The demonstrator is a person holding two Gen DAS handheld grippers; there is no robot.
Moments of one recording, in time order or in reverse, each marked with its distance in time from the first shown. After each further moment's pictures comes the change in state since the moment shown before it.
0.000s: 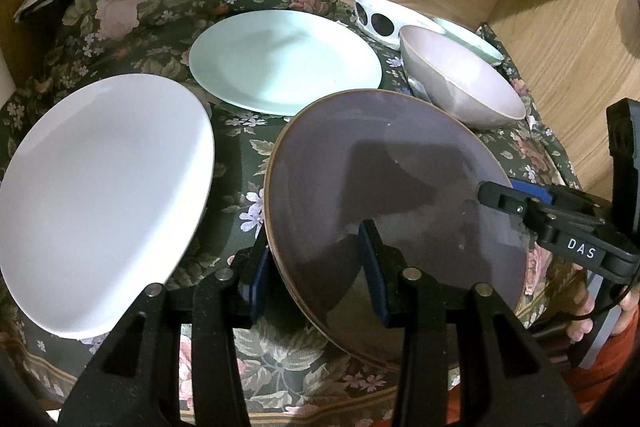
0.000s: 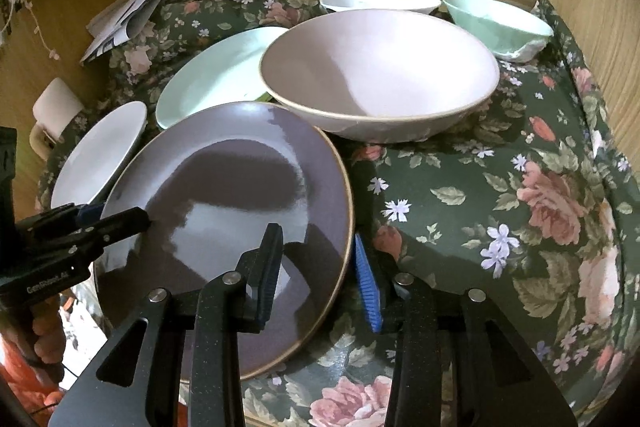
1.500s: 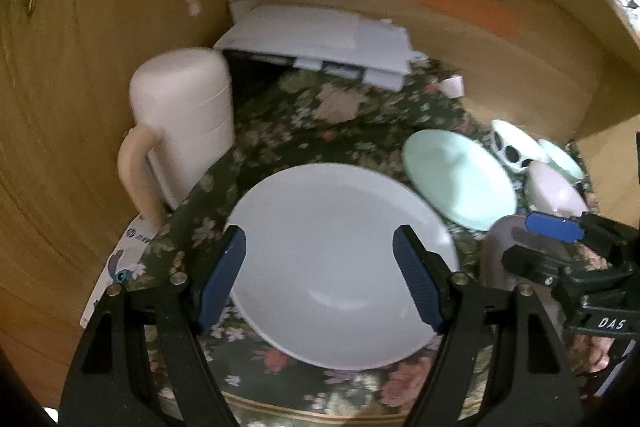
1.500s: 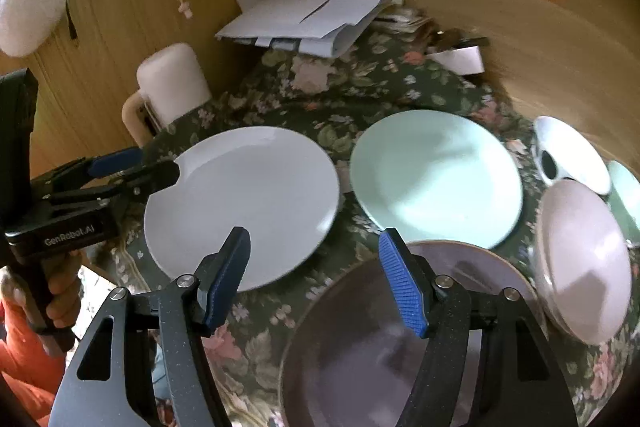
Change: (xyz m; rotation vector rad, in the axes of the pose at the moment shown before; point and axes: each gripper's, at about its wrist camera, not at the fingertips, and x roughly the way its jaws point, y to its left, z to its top) left arm -0.103 0.134 0.000 -0.211 -0.273 0.285; right arm 0.021 0.174 0.052 -0.379 -0.051 0.201
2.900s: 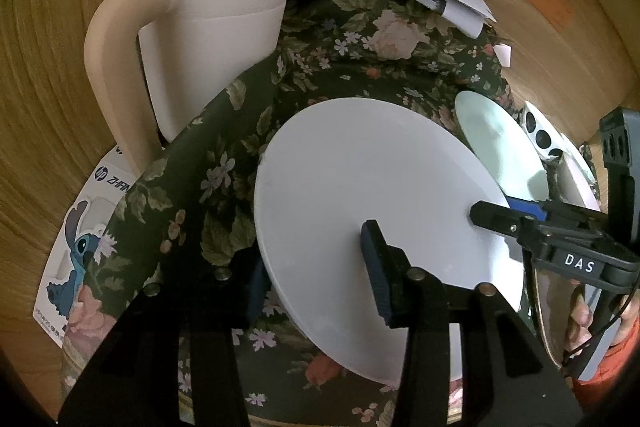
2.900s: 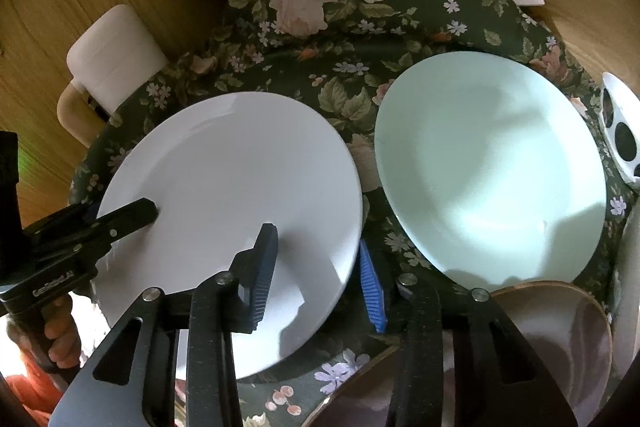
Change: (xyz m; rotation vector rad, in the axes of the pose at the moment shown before) left arm 0.060 0.048 -0.016 -0.120 0.182 -0.073; right arm 0.085 -0.012 0.019 0.094 0.164 0.047
